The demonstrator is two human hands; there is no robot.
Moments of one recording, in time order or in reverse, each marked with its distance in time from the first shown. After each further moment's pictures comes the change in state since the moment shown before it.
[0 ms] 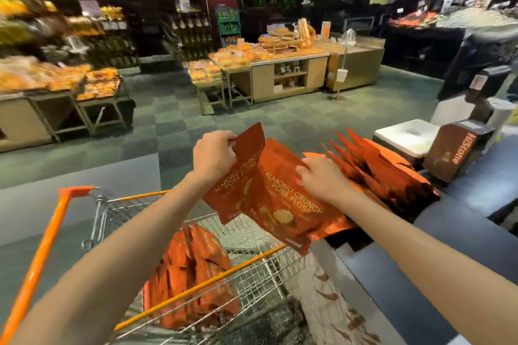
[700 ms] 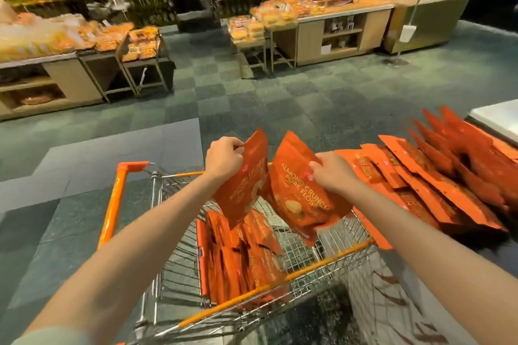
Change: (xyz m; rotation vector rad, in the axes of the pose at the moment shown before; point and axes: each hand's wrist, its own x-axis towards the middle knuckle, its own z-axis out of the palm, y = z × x) left_hand 0.036 -0.208 0.025 -0.011 -0.244 -0.339; right_hand 0.118 -0.080 0.152 0.118 -0.240 0.094
